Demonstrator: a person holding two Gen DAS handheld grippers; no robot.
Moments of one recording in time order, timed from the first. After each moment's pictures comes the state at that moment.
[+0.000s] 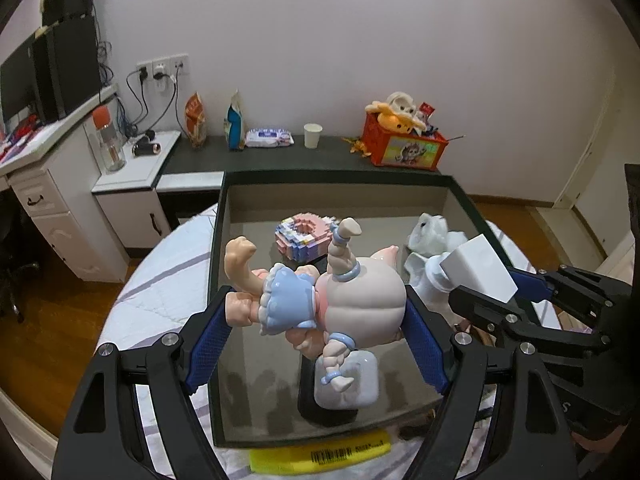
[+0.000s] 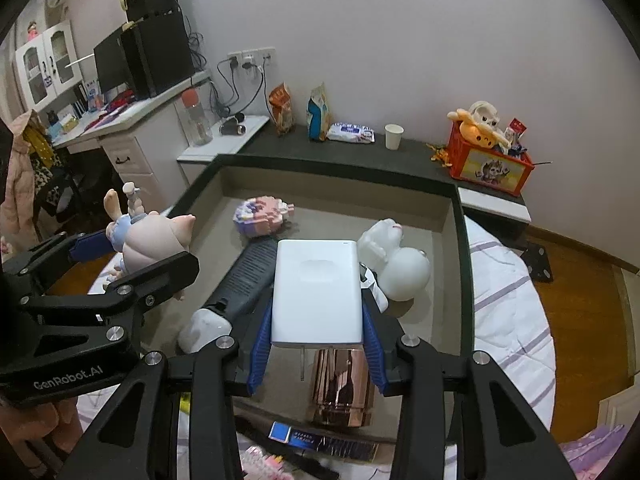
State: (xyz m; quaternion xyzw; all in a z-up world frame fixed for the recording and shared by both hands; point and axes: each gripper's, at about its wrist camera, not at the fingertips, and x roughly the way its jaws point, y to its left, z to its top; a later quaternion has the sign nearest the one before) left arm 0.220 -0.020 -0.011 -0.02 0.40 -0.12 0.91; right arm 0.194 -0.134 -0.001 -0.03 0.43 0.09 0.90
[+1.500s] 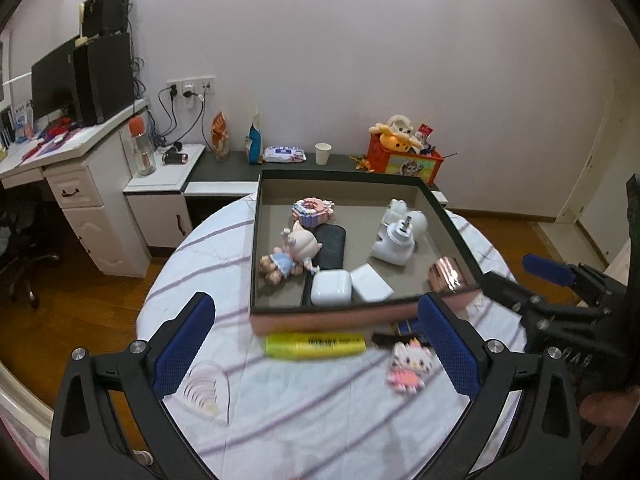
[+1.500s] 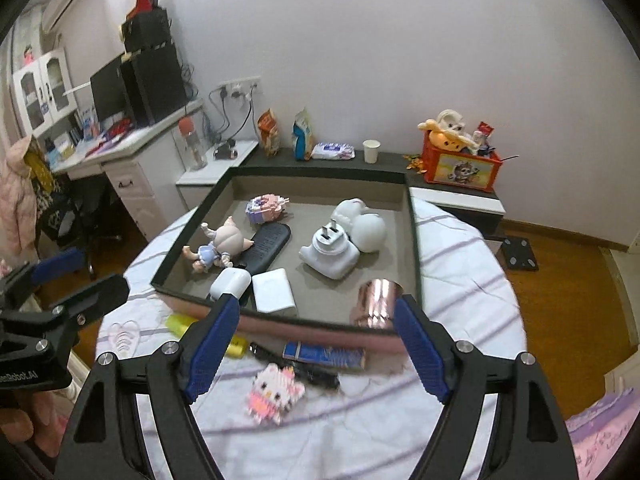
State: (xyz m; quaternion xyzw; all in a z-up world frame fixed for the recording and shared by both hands) left arm 0.083 0.006 0.046 -0.03 0.36 -0.10 0.93; right arm 0.075 -0.158 0.055 0.00 0.38 0.06 0.92
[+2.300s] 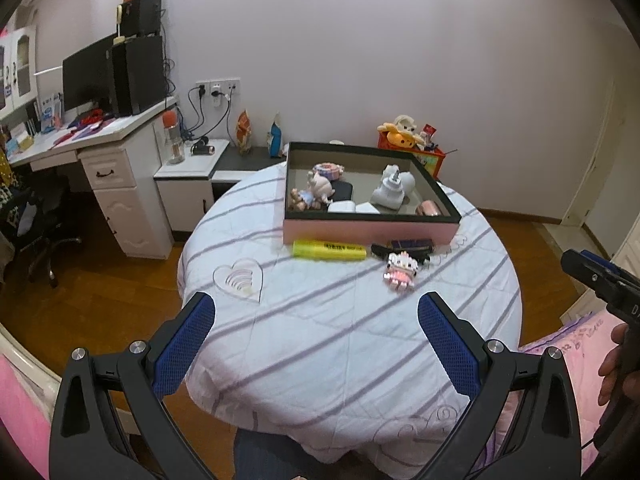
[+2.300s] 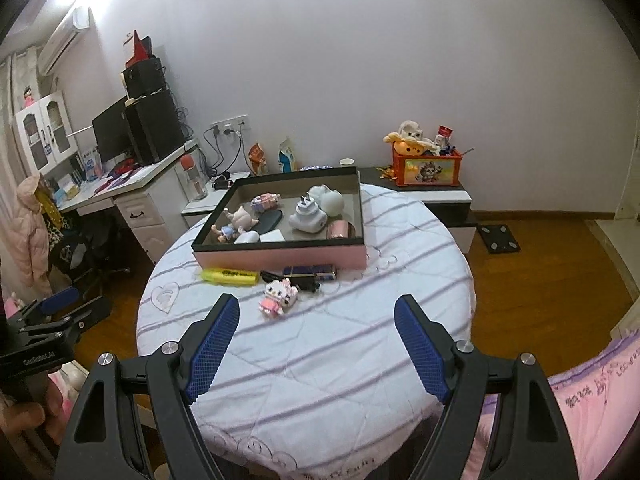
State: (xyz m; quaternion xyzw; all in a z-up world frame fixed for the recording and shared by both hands) left arm -0.060 0.028 0.041 -0.03 0.35 -0.07 0.93; right arm -0.079 -0.192 0.072 0.06 0.33 0.03 0.94
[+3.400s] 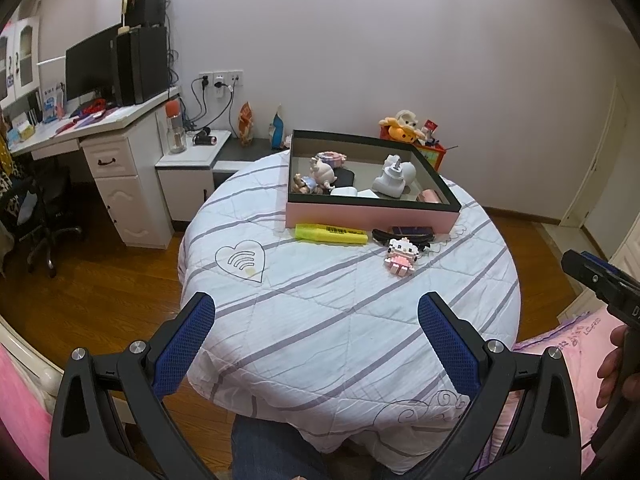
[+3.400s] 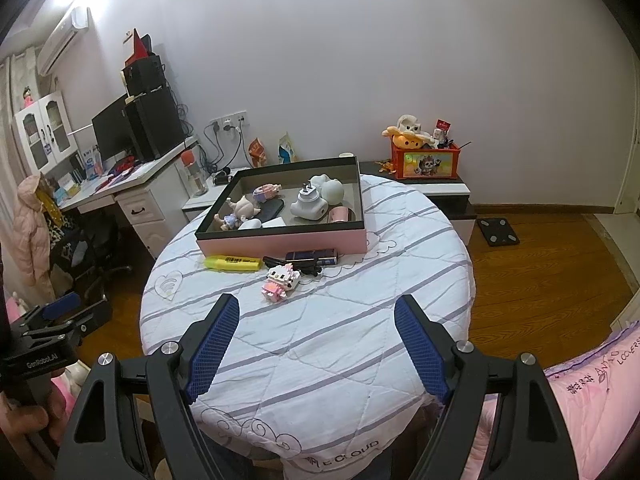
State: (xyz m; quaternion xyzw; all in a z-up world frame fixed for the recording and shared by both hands) left arm -0.072 0.033 0.034 -0.04 0.36 -0.07 0.93; right arm -0.097 -0.188 0.067 0.06 0.34 0.03 0.94
